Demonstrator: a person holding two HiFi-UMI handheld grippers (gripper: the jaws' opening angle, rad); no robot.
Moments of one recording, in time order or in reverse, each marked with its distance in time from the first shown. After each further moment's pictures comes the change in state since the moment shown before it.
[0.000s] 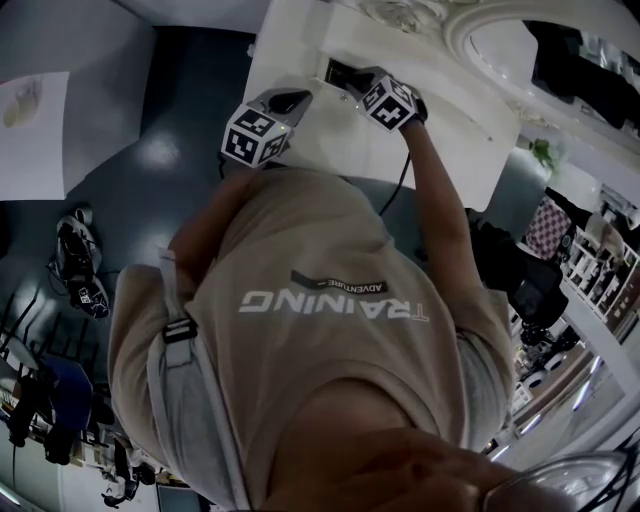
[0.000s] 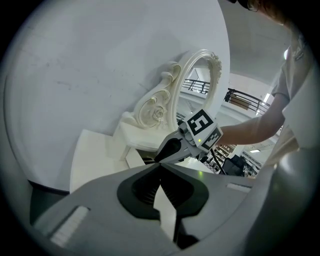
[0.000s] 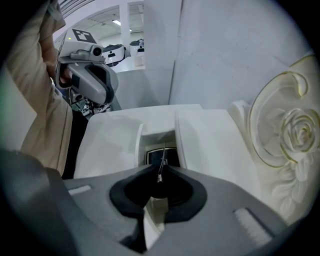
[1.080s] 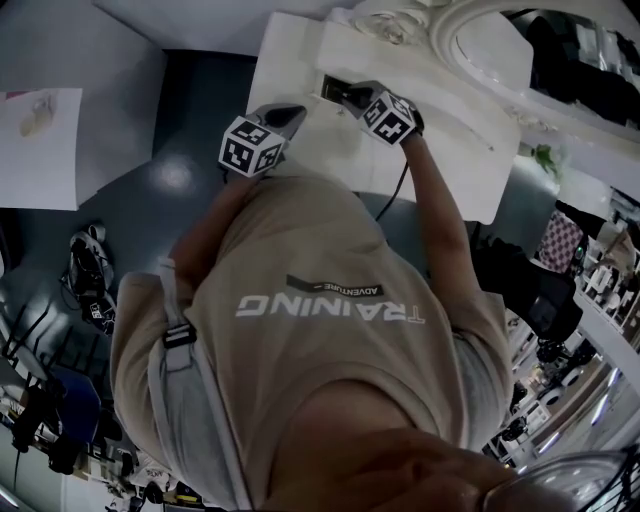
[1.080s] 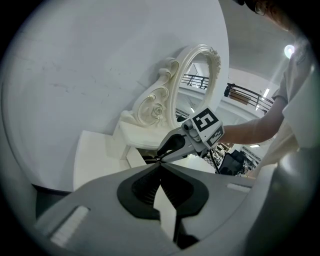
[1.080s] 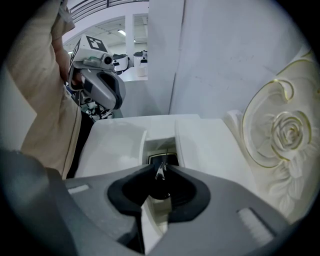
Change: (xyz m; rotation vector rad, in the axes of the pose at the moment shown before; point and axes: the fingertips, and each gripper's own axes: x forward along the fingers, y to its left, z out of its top) left arm -0.001 -0.010 -0.001 0.030 0.049 0.004; right arm -0.020 0.005 -0.002 -0.014 -0.119 -0.012
